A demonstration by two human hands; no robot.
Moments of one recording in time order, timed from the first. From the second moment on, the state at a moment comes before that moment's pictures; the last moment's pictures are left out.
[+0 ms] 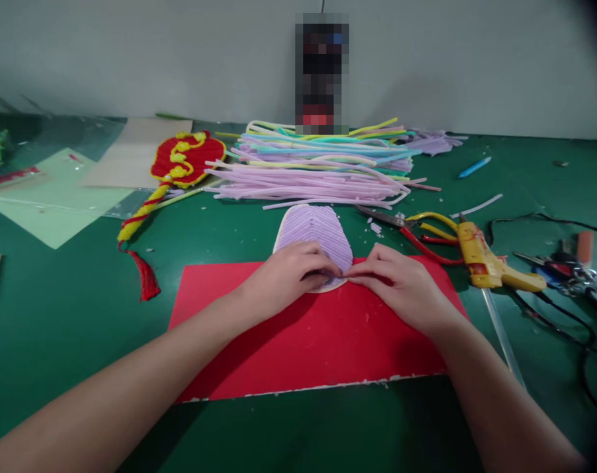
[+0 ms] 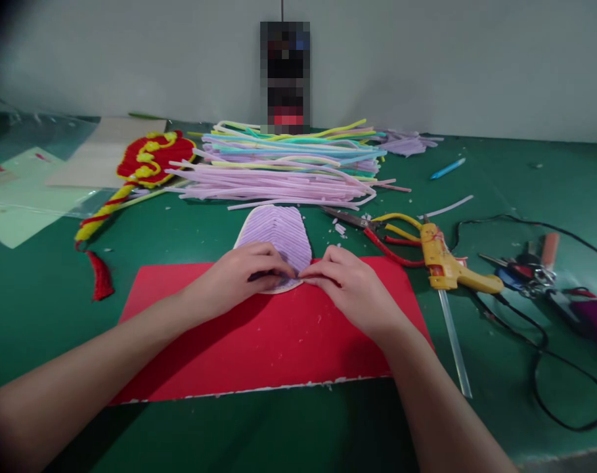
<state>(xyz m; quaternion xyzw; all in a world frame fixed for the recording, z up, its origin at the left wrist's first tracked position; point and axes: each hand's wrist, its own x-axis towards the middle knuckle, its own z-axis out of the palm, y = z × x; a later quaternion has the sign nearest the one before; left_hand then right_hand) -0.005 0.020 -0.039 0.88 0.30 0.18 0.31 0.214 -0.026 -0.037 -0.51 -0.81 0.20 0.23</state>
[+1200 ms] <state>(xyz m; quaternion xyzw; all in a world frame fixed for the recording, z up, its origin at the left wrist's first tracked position) -0.007 0.021 -0.032 0.87 0.30 0.20 0.34 0.215 -0.021 -0.041 -0.49 -0.80 0.22 0.26</state>
